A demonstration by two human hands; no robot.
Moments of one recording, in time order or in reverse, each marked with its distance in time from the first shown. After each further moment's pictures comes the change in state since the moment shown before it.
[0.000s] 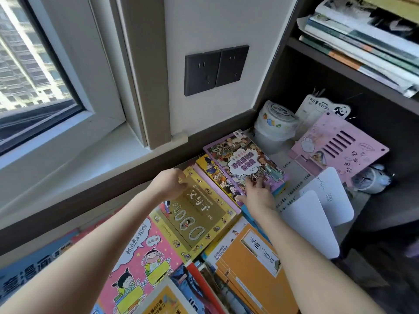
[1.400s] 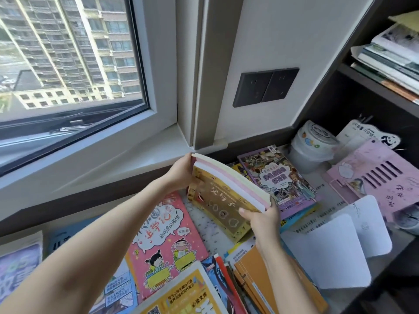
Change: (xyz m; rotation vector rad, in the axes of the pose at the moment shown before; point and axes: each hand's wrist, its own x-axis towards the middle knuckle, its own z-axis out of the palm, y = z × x) left_hand -0.028 -0.048 -0.033 -0.455 0.167 -0.028; right_hand -0.098 -0.062 -0.023 1.545 0.066 0.064
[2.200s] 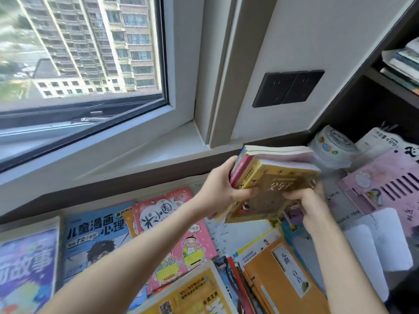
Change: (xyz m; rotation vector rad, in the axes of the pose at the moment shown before) left_hand -0.066 0.061 0.026 -0.465 0.018 0.255; right_hand 0.045 -0.054 -0.043 0.009 0.004 -0.011
